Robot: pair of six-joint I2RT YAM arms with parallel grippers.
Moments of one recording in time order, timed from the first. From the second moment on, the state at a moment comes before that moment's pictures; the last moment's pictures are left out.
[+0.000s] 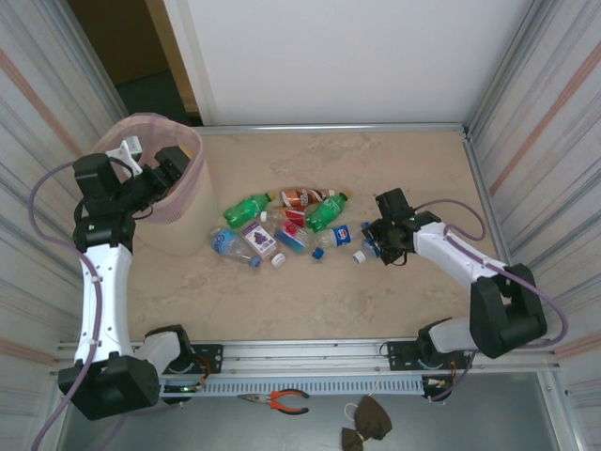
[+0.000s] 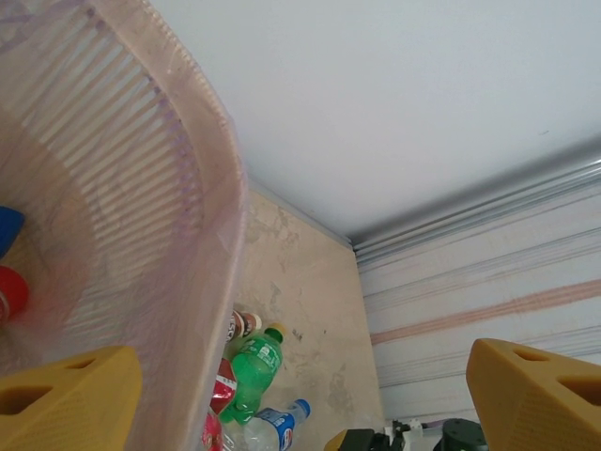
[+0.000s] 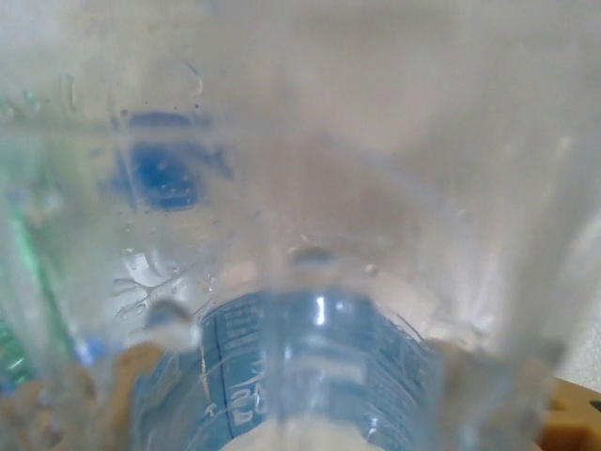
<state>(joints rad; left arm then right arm) 0.21 1.04 1.10 -0.39 0.74 -0.74 0.38 1.34 0.83 -0.61 -0.03 1.28</state>
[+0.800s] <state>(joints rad) -0.22 1.15 1.21 -0.11 0.83 -0.57 0.40 0.95 0.91 -0.30 -0.43 0.29</state>
